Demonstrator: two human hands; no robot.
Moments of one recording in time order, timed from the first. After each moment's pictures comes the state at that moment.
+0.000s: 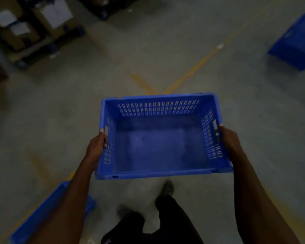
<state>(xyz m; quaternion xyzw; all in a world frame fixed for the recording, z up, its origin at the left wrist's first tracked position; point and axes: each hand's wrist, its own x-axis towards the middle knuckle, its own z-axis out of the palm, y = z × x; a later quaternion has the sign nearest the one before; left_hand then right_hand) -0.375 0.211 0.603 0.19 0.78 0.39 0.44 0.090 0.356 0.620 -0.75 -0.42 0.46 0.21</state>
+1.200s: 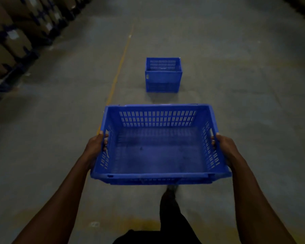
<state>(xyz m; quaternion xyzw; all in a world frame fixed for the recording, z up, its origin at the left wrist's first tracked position) 0.293 1.012 0.689 0.48 0.59 0.27 0.59 0.717 0.787 0.696 -0.78 -0.10 0.38 0.48</state>
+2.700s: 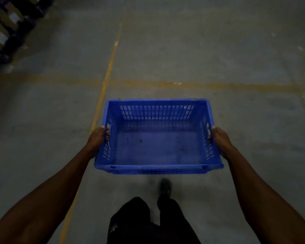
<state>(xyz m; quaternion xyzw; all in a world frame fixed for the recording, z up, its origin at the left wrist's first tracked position) 0.935 1.969 0.598 0.49 0.61 0.20 0.60 1.363 1.738 0.595 -0.81 -0.14 0.39 0.42</state>
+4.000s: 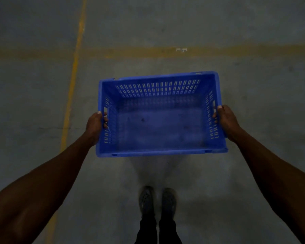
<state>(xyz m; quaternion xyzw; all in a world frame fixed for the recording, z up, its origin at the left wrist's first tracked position) 1.091 2.208 0.252 0.44 0.66 0.18 0.58 1.518 1.962 0.280 -0.83 -0.19 0.37 0.38</state>
